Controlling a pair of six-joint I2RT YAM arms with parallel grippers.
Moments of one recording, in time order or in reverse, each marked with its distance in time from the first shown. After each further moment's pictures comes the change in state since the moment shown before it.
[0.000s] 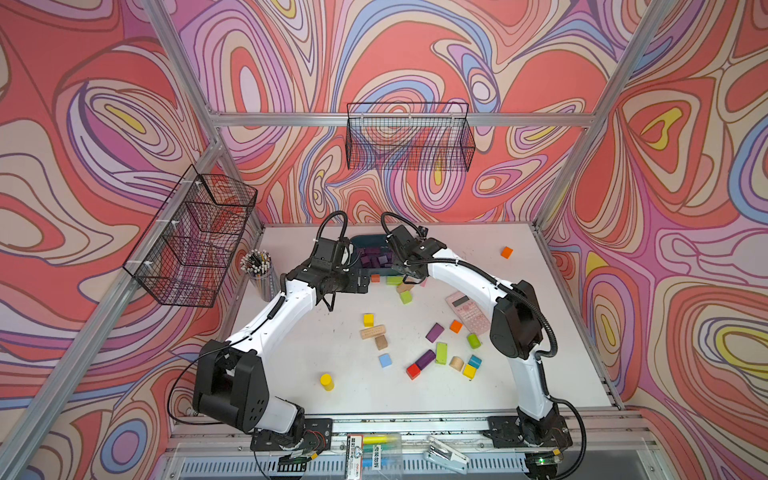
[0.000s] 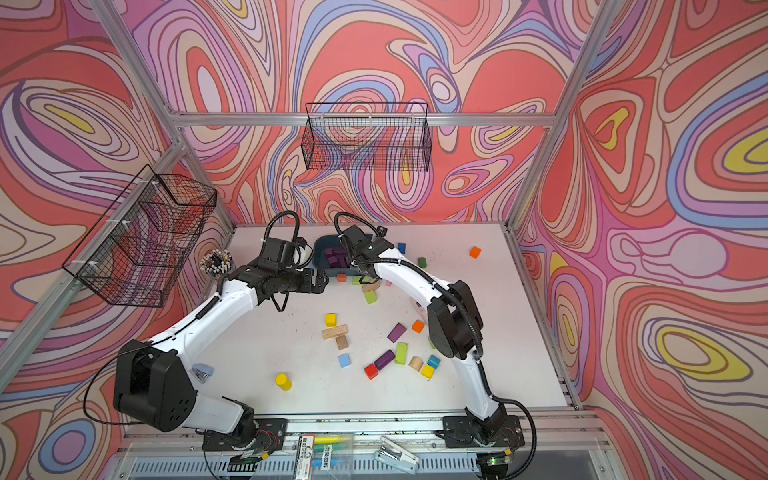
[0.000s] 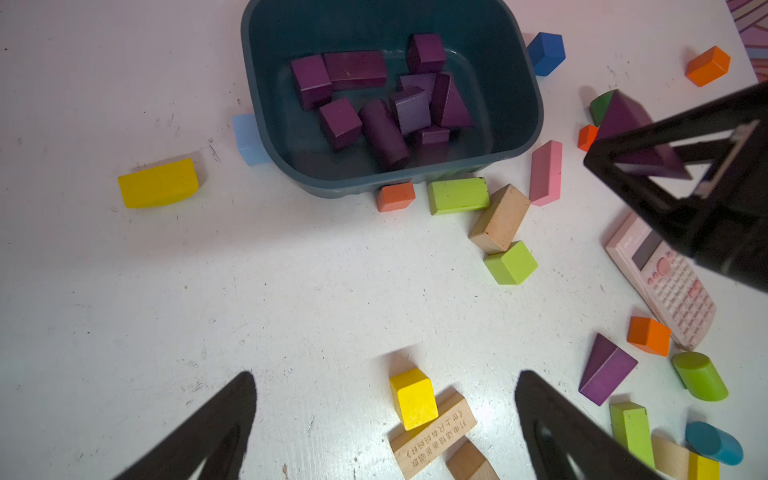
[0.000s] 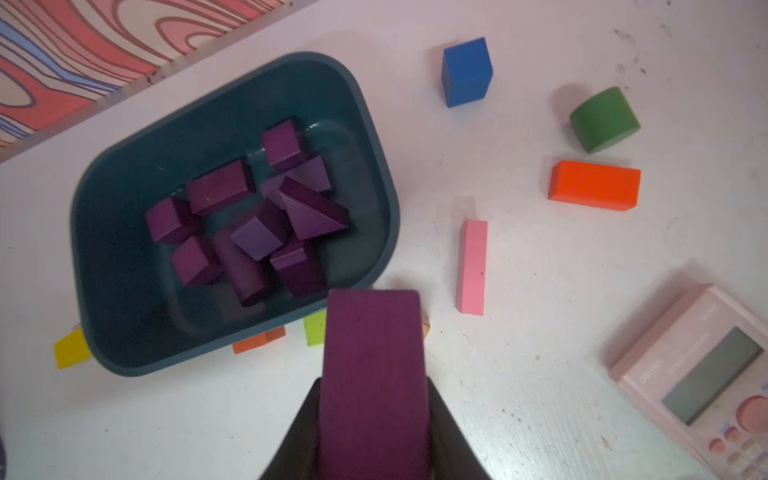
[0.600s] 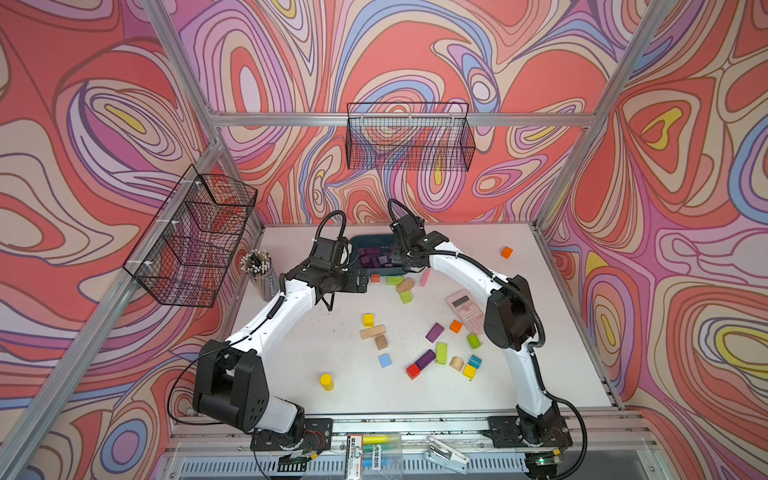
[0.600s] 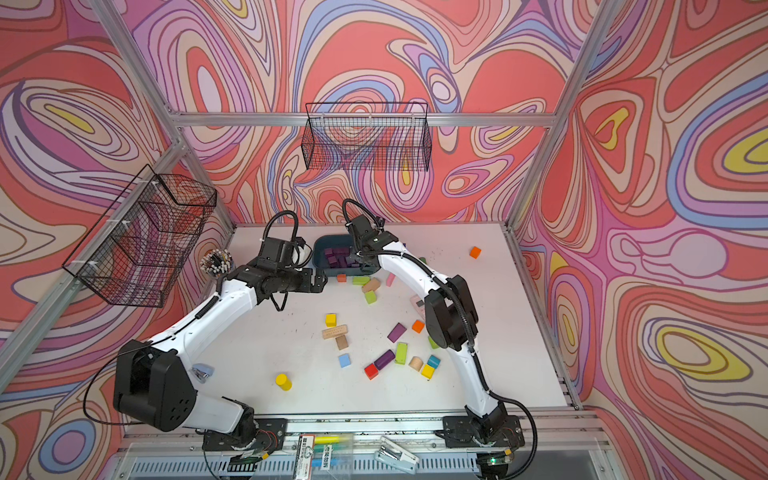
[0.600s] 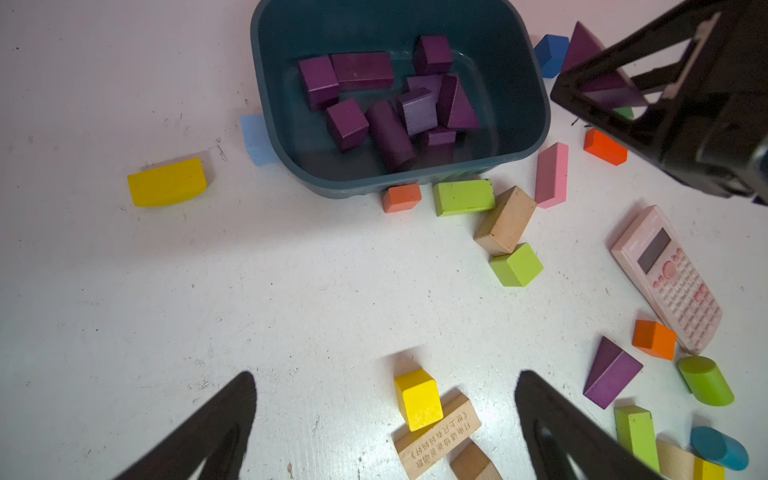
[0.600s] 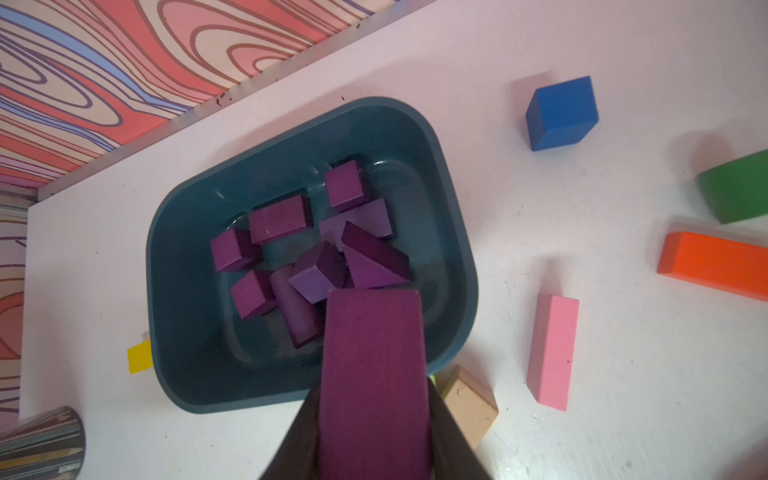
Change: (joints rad) left arm 0.006 0.000 0.000 -0.001 -0.001 0.000; right arm -0.080 0.096 0.081 0.121 -0.161 -0.096
